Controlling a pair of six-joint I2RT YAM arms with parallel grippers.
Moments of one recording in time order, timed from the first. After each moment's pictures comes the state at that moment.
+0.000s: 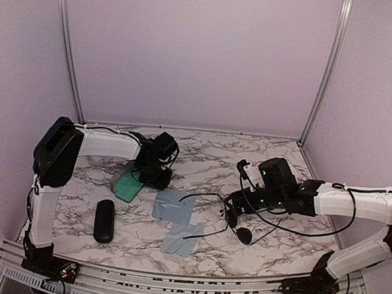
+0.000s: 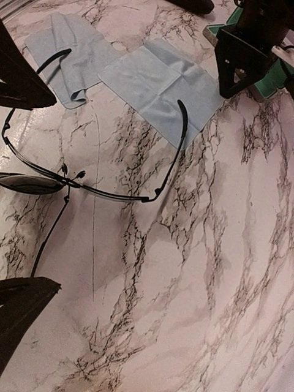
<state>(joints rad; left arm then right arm) -0.72 2.14 1.56 -0.67 -0.08 -0.45 0.76 1.30 0.71 -0.17 0.03 0.24</state>
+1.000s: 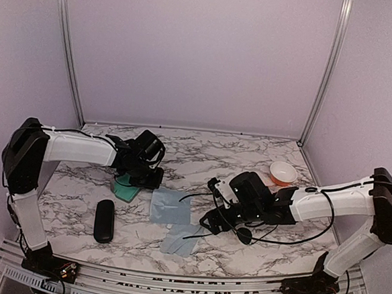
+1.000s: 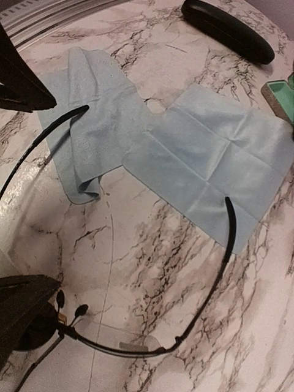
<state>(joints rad) -0.73 1.86 1.24 -0.46 -0.04 -0.51 0.96 1.49 0.76 -0.08 -0.06 0.32</state>
